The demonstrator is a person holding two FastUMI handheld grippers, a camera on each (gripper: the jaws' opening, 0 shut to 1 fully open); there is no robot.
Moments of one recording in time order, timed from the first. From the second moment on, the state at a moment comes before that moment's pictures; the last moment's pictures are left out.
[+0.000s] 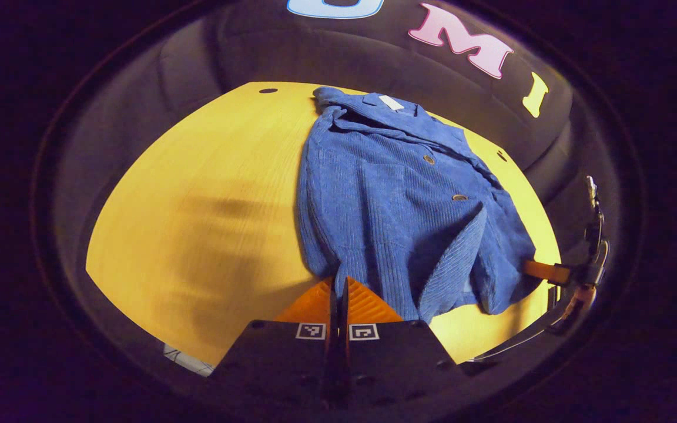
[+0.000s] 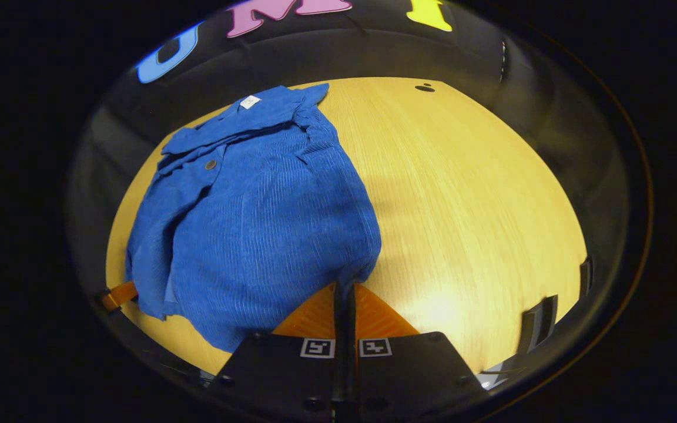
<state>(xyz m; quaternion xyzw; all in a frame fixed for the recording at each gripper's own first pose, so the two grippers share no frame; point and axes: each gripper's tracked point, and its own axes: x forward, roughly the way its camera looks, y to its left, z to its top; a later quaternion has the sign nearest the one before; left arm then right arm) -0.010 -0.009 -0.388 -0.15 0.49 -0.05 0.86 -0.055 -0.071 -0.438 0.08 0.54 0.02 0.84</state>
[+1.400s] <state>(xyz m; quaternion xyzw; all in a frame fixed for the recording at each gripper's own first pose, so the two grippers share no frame) 0.490 0.056 -0.290 0.00 0.22 -0.04 0.98 0.431 -0.021 -0.357 0.02 0.27 -0.01 0.96</state>
